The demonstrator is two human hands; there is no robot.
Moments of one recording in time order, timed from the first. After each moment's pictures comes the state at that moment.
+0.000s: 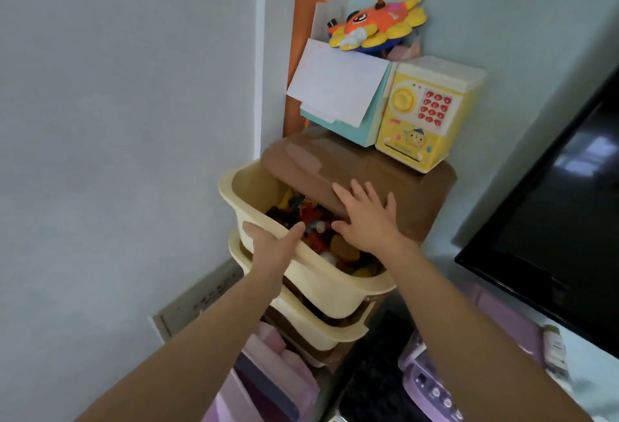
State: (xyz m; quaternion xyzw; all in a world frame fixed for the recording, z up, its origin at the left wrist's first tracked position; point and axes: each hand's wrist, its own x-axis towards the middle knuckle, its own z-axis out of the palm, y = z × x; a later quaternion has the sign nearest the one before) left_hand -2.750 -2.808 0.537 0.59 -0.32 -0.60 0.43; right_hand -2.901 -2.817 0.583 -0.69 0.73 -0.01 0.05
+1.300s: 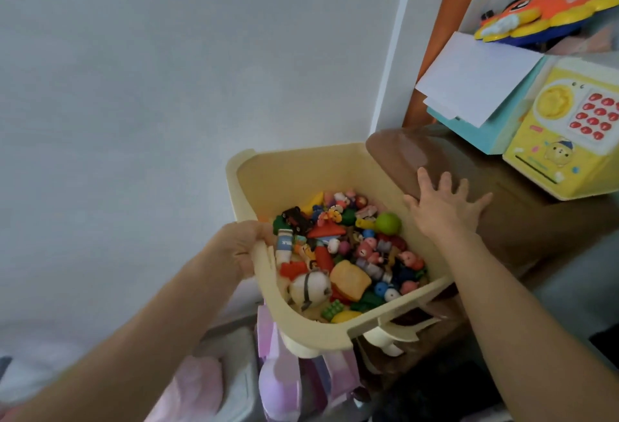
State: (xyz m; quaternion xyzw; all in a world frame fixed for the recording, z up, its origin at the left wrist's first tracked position) left_hand -2.675 -2.697 0.568 0.65 -0.08 -0.56 0.51; right_hand -2.908 -2.835 0.574 -0.73 0.68 0.04 -0.04
